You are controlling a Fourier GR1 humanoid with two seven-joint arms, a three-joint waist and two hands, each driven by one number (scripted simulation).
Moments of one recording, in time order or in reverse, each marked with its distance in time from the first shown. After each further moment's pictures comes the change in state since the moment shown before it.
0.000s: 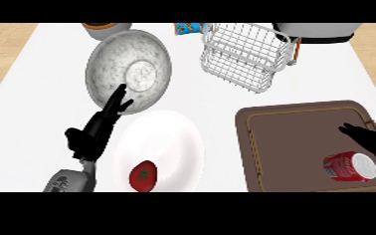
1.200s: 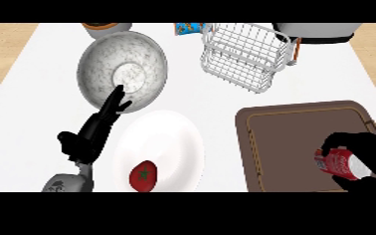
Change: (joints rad) left arm 0.030 -0.035 0.053 -0.052 -0.033 -0.064 0.020; right arm -0.099 0.186 -0.016 0.205 0.141 -0.110 -0.262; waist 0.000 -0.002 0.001
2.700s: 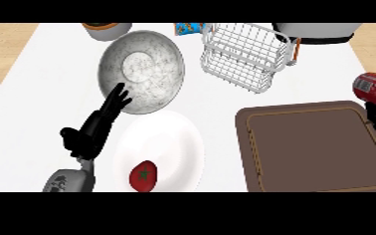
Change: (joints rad) left arm -0.030 -0.013 0.028 0.044 -0.019 -0.016 -0.019; right arm -0.332 0.220 -0.364 -0.346 -0.209 -0.110 0.678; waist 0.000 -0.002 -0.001
